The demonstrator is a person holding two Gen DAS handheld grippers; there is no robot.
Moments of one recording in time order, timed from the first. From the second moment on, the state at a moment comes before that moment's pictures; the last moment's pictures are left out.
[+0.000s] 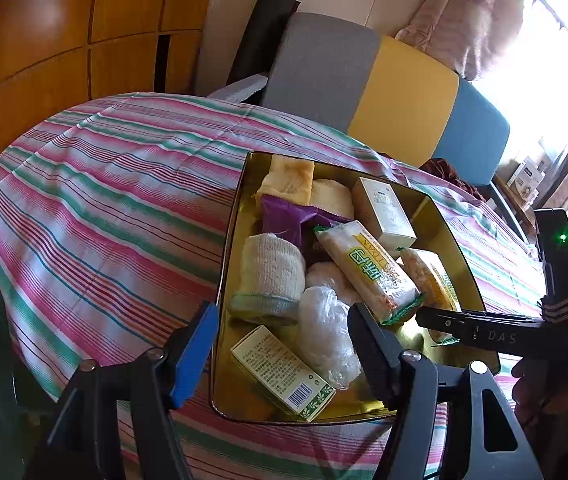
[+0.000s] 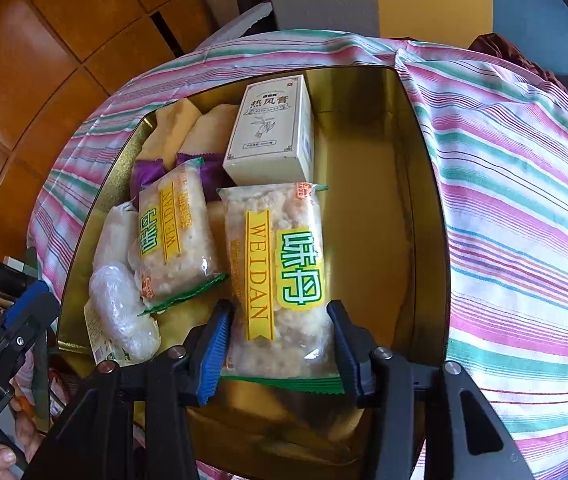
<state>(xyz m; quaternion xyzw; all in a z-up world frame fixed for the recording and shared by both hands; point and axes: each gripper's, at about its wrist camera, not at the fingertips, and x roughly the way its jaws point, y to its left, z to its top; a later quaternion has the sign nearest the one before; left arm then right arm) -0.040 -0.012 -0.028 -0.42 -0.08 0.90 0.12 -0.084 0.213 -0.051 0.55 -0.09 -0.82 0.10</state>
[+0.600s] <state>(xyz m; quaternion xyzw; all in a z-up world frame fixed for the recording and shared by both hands) -0.038 -0.008 -0.028 -0.41 -0.07 0.90 0.11 -0.082 0.199 -0.045 0.54 0.01 -0.84 0.08</state>
